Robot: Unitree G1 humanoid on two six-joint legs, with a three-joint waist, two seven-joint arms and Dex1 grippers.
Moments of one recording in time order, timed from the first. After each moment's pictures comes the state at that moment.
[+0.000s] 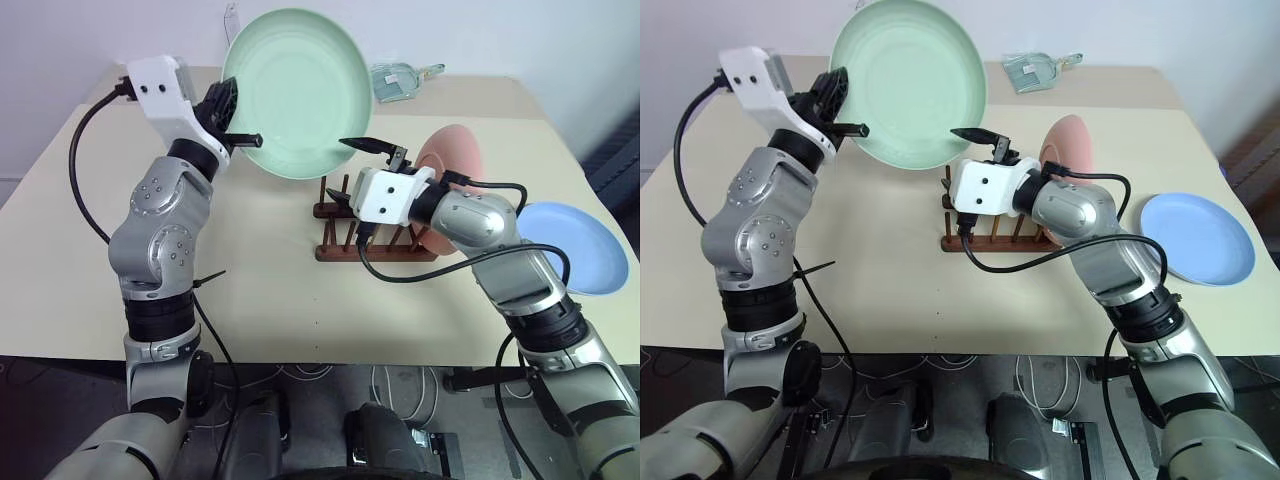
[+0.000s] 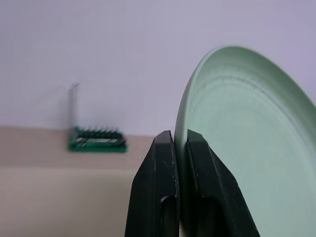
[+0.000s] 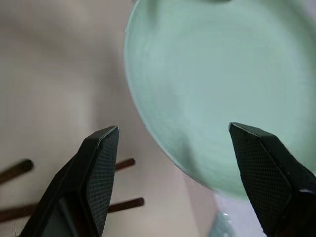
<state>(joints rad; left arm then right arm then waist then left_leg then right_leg) -0.75 0.22 0.21 -0.26 -0.45 0.63 -0.07 -0.71 -0.58 0.34 -0.18 -0.24 0.08 0.59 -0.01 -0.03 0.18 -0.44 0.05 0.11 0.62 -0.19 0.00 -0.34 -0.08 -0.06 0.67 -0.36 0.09</state>
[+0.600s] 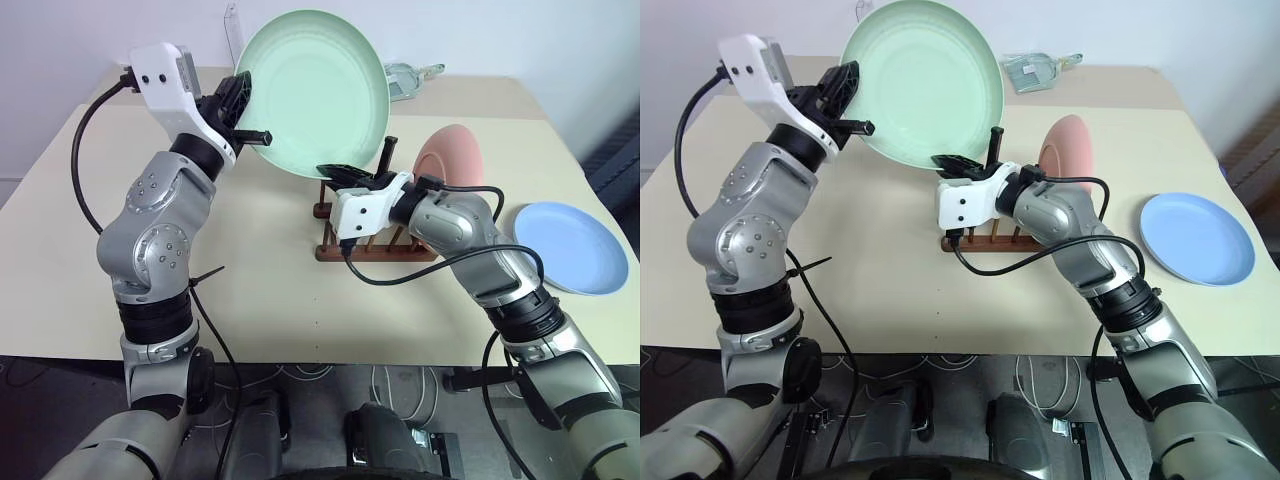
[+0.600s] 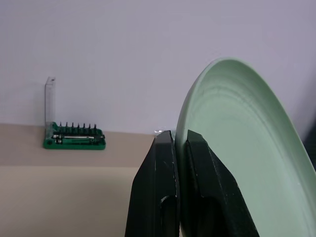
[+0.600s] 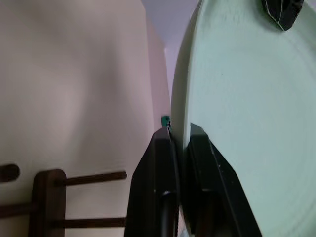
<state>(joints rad) -0.76 0.21 0.25 -0.31 -0.56 0.73 -0.06 -0.74 -0.54 0.37 -0.07 -0.43 -0.12 0.55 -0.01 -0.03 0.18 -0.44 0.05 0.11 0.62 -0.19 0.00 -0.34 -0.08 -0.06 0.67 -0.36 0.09</state>
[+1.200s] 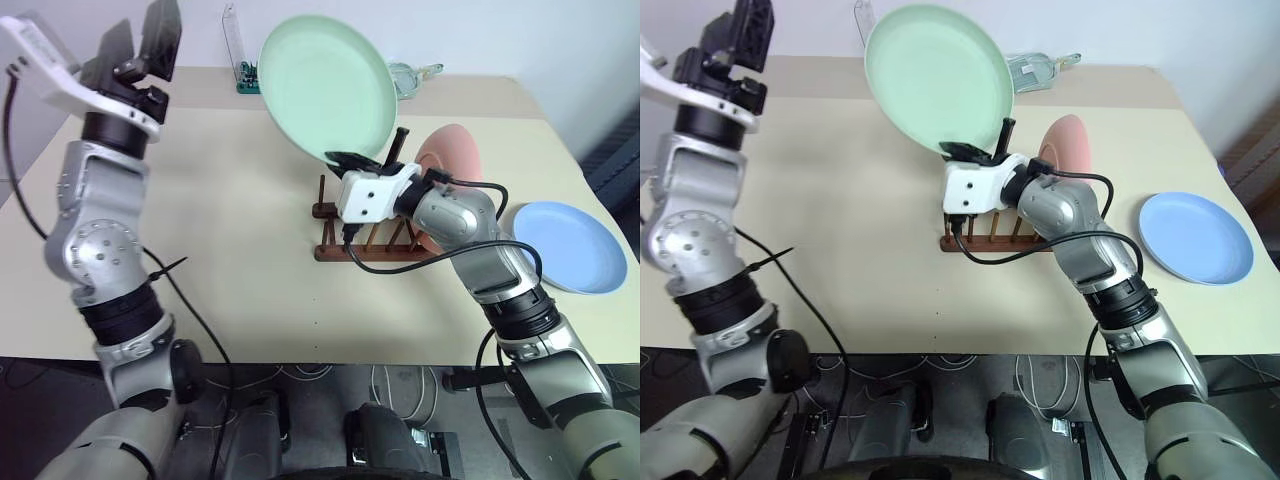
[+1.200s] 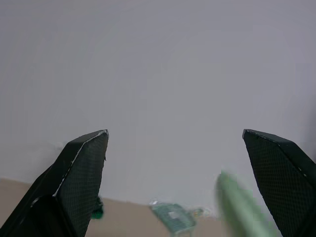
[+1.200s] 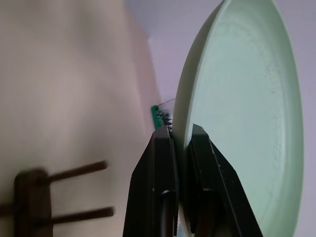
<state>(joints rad) -0.70 0.36 0.48 -0.25 -0.76 0.53 -0.22 -0.74 -0.47 0.25 -0.08 -0.33 -0.04 0.54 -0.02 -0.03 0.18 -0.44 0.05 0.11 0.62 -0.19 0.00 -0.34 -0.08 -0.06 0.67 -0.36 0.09</state>
